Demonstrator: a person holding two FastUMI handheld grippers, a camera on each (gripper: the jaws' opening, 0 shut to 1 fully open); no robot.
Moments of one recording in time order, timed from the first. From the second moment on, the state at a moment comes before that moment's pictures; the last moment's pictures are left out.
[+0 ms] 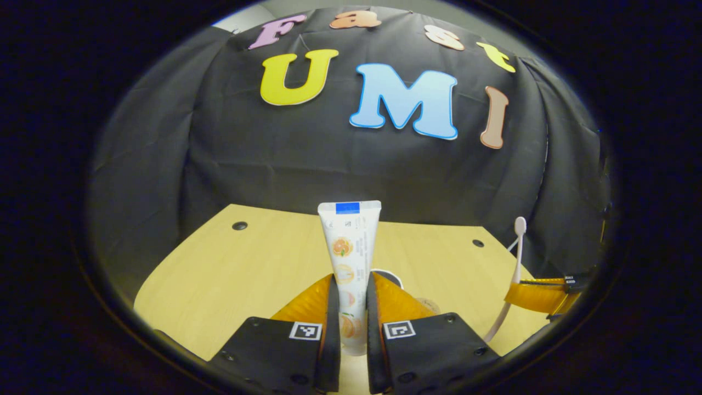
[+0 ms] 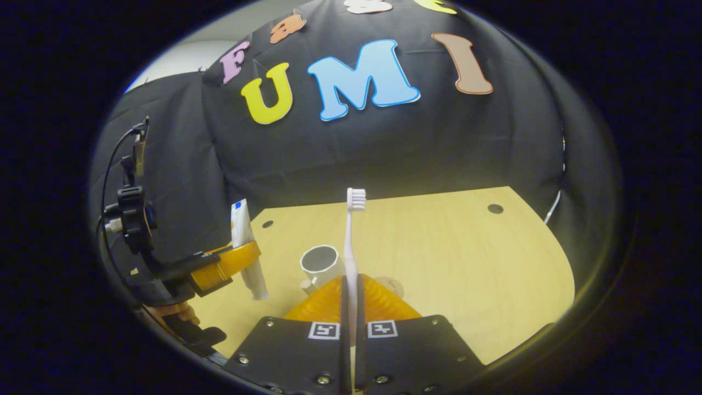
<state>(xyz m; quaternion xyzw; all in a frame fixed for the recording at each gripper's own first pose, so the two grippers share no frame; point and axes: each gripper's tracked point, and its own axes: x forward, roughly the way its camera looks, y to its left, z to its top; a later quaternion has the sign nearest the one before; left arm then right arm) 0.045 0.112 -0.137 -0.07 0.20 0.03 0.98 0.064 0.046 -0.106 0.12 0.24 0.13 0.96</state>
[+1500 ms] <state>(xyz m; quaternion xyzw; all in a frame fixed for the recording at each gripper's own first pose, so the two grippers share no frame) 0.167 0.060 -0.225 -0.08 0.24 -0.04 0.97 0.087 0.047 -0.114 0.11 0.26 0.09 0.96</state>
